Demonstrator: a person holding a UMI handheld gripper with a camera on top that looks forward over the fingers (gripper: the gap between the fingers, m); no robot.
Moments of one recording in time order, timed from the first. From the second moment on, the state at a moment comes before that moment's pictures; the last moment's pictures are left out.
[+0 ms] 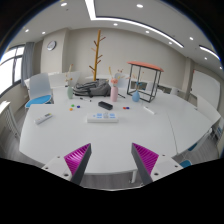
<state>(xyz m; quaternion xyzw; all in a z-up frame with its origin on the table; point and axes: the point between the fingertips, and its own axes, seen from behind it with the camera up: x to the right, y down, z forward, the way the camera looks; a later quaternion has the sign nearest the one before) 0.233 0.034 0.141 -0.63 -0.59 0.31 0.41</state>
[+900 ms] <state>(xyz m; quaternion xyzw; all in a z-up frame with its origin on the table) -0.018 0.034 0.065 -0.60 -0.58 0.36 0.42</state>
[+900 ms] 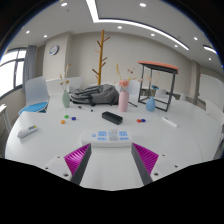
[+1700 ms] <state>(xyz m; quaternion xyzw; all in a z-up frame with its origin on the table) -0.174 0.052 0.003 -0.60 -0.60 0.37 0.39</state>
